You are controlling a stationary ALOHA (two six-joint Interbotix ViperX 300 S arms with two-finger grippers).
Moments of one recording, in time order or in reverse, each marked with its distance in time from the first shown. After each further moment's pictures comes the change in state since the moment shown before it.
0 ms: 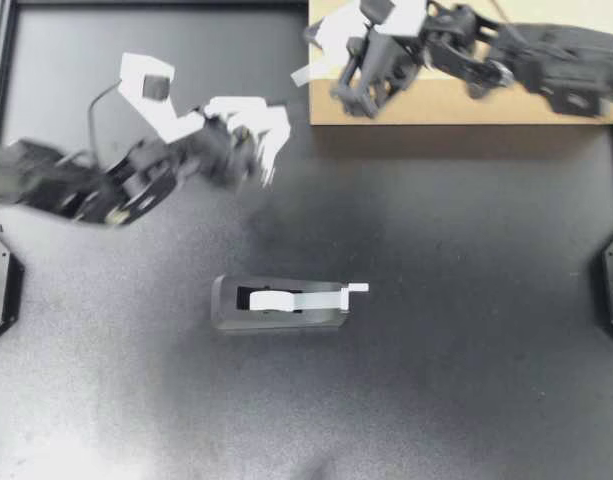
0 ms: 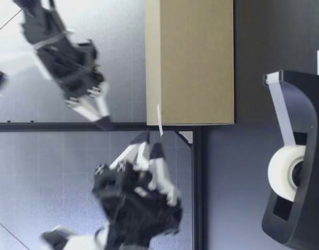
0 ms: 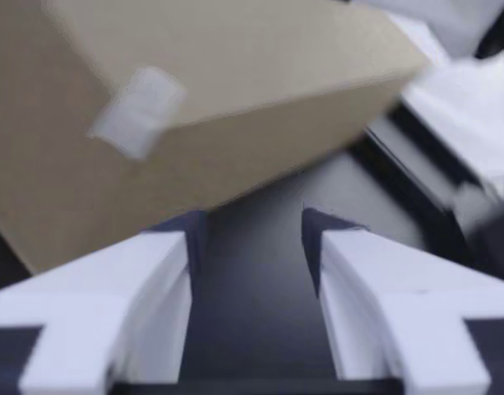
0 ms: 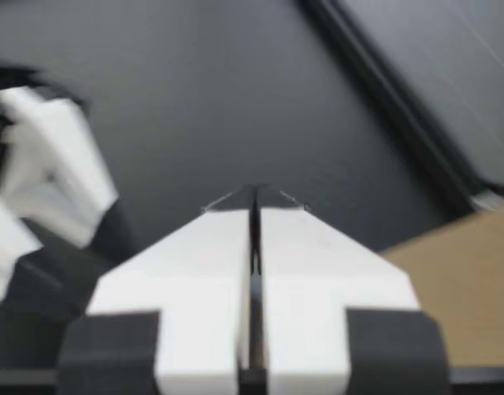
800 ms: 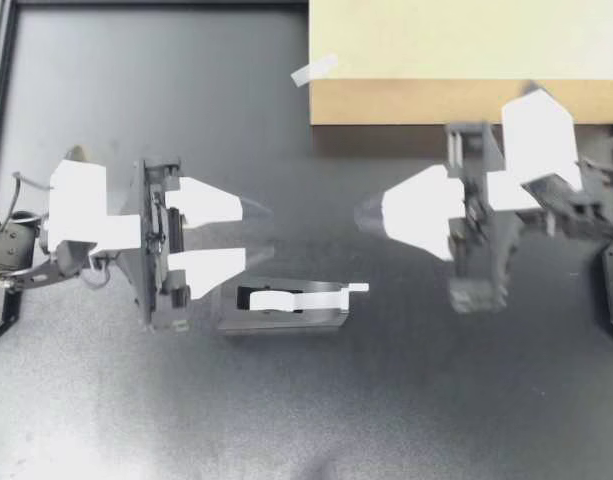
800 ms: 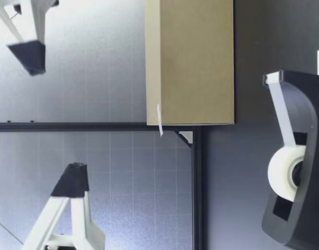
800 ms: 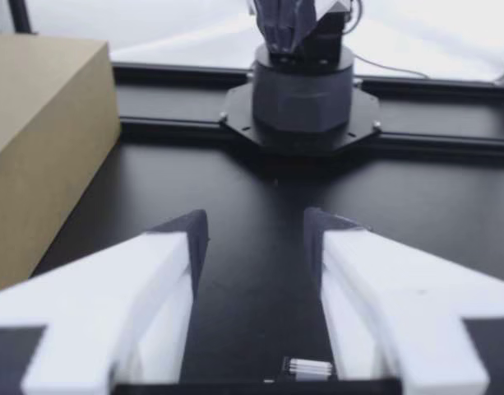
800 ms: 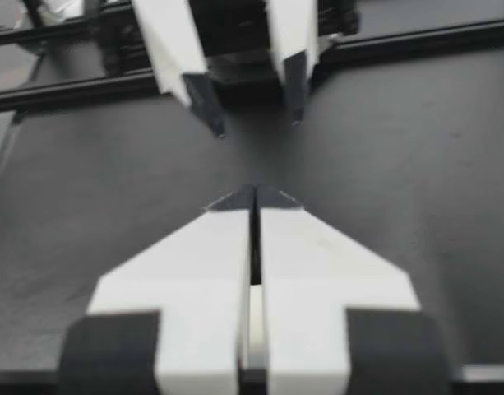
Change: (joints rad) left arm -0.255 -0.342 0.095 0.183 0.210 0.491; right arm 0.439 -0.379 0.333 0.031 -0.166 0.175
